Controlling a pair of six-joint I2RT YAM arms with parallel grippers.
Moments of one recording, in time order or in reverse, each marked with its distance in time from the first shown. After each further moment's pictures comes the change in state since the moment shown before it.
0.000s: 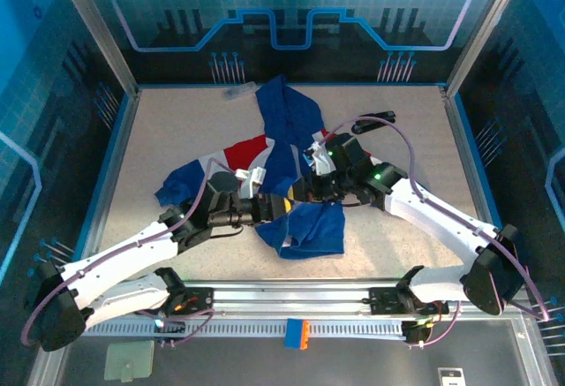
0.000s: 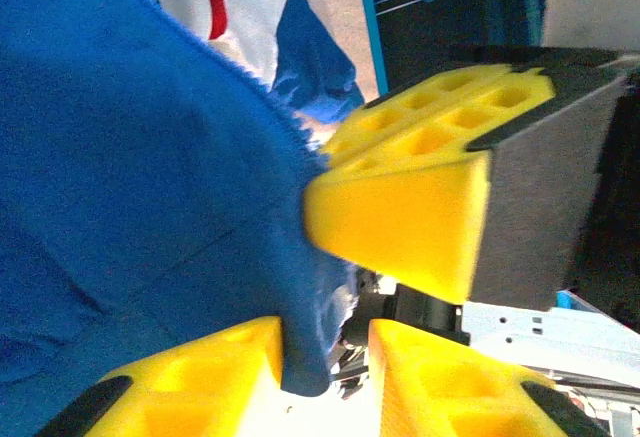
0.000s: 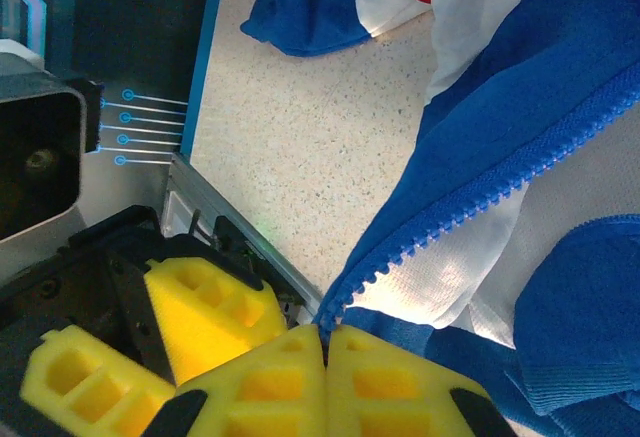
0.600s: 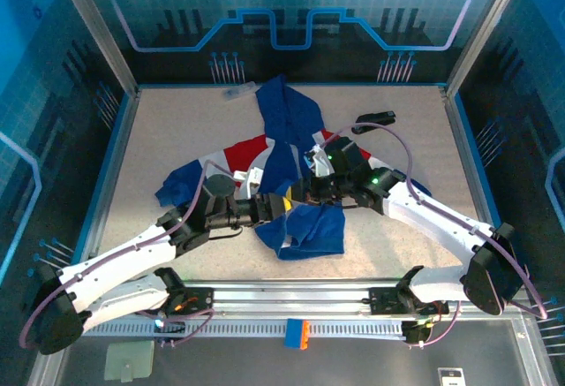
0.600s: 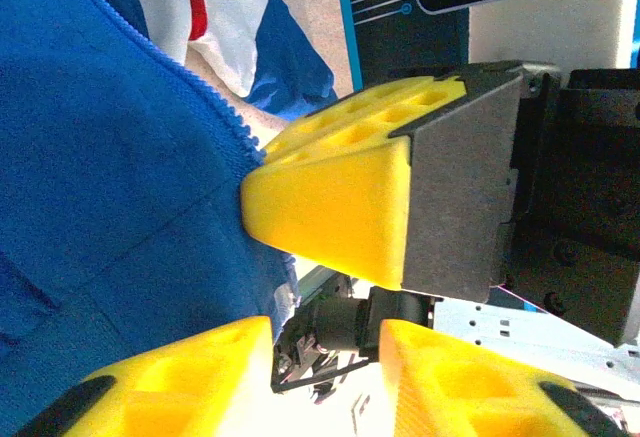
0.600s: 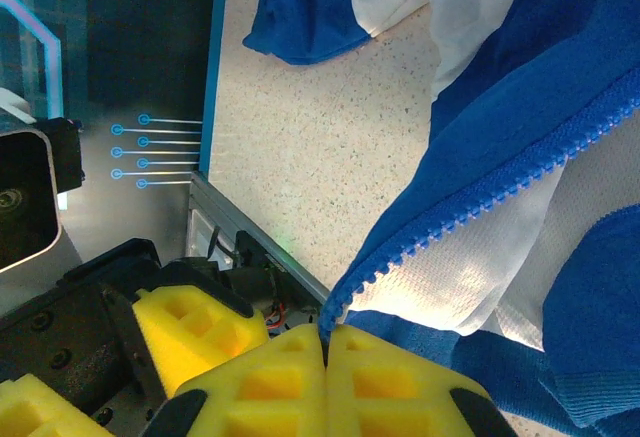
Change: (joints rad) left arm 0.000 -0.030 -0.039 0.048 0.002 -0.056; right arm 0.006 0.000 -0.055 0.092 -0.003 0.120
